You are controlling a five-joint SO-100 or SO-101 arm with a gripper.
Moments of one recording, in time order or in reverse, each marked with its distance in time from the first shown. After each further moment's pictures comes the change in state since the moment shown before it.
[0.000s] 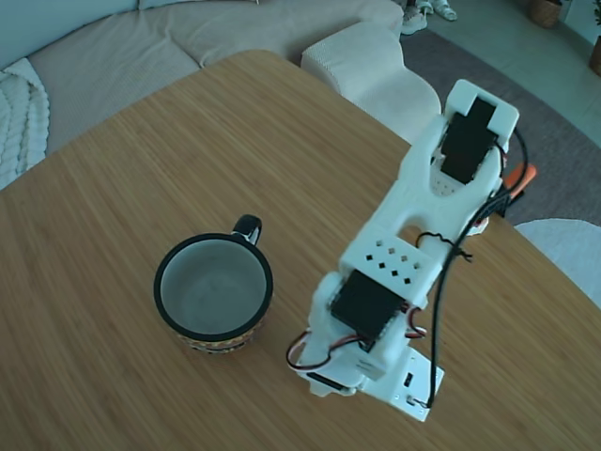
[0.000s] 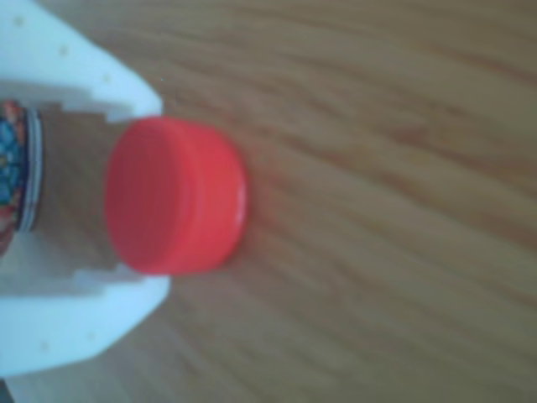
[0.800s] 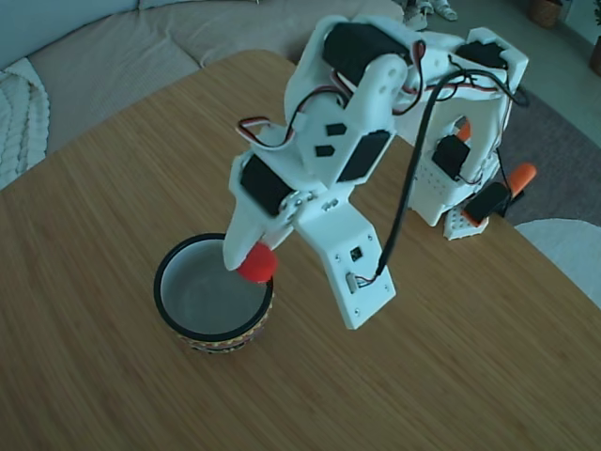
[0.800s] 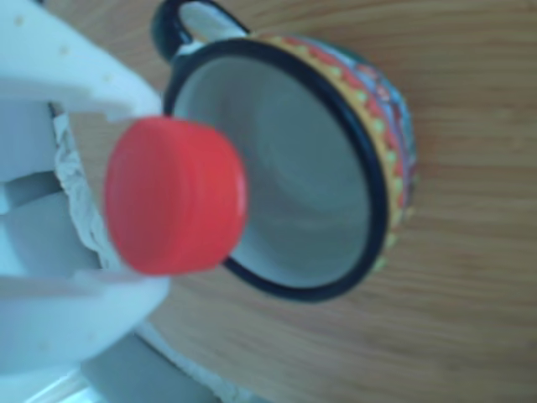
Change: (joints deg) arm 19.9 30.5 -0.1 5.5 -0.2
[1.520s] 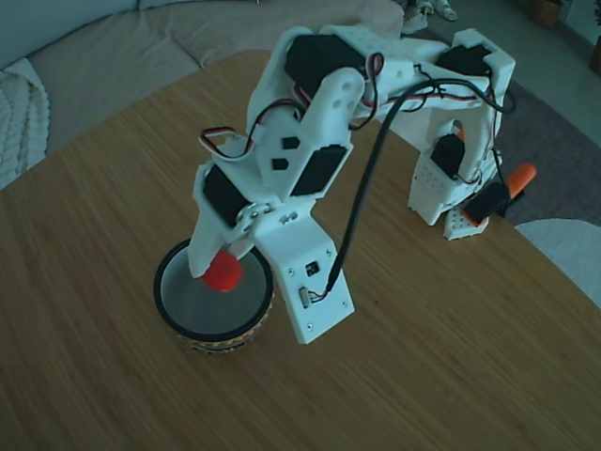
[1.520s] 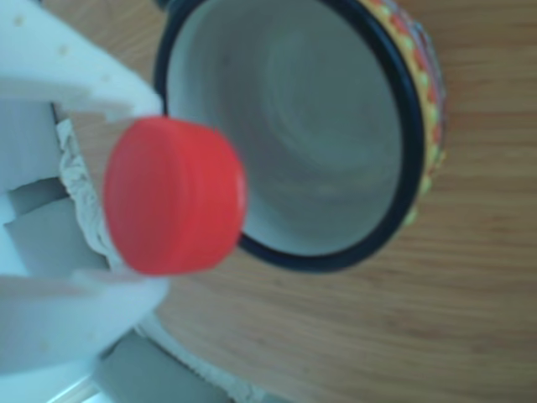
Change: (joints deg) arm 1.6 -10.5 -8.4 -3.4 0.0
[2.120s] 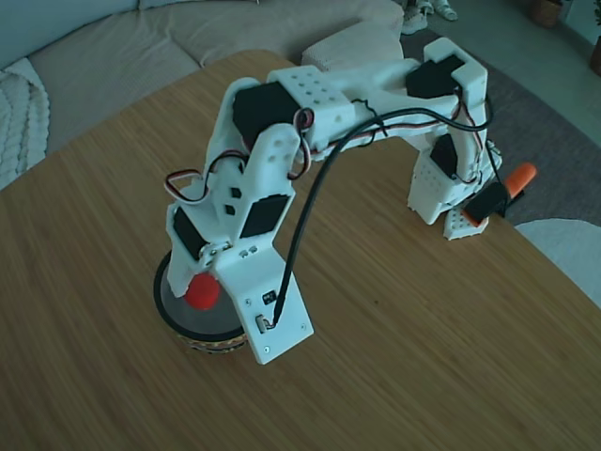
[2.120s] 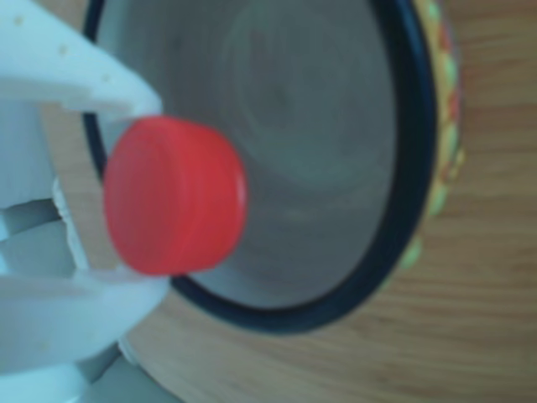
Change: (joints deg) arm 2.2 -12.7 -4.8 -3.4 -0.3
